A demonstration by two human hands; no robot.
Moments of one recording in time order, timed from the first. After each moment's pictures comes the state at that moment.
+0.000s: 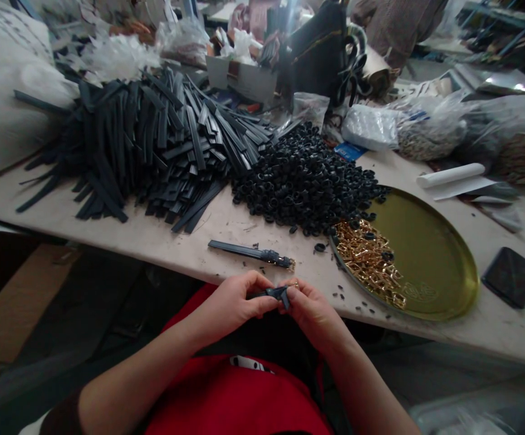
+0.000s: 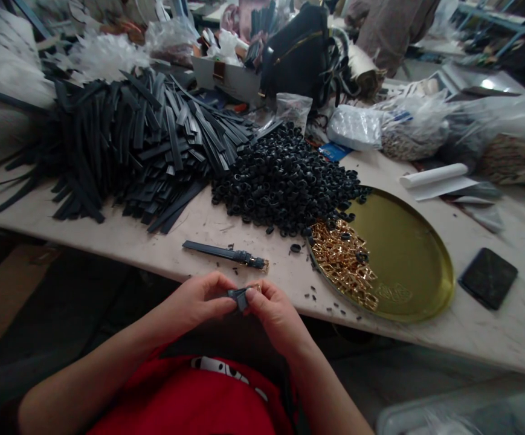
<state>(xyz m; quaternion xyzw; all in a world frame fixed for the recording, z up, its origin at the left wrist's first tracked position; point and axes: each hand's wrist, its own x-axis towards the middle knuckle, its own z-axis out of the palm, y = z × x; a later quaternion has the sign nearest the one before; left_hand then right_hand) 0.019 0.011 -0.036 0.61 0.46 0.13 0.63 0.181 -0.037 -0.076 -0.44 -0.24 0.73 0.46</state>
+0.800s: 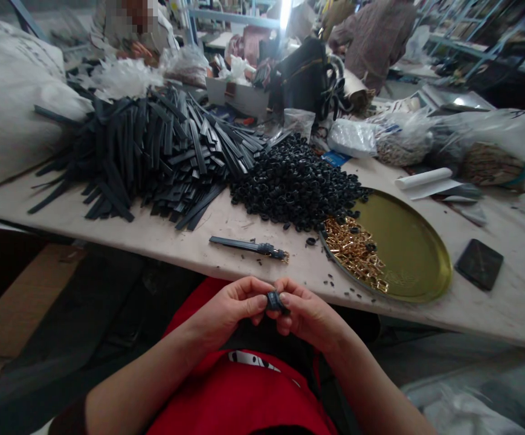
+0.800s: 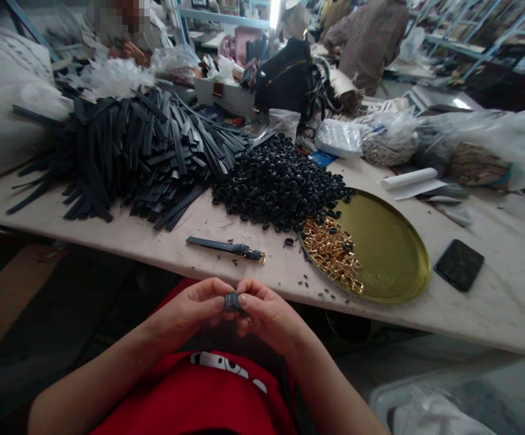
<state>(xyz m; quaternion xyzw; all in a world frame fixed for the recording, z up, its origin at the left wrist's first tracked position) 0.008 -0.030 -0.037 0.37 0.34 0.25 0.83 0.179 -0.062 -0.048 -0.33 -0.20 0.83 0.40</state>
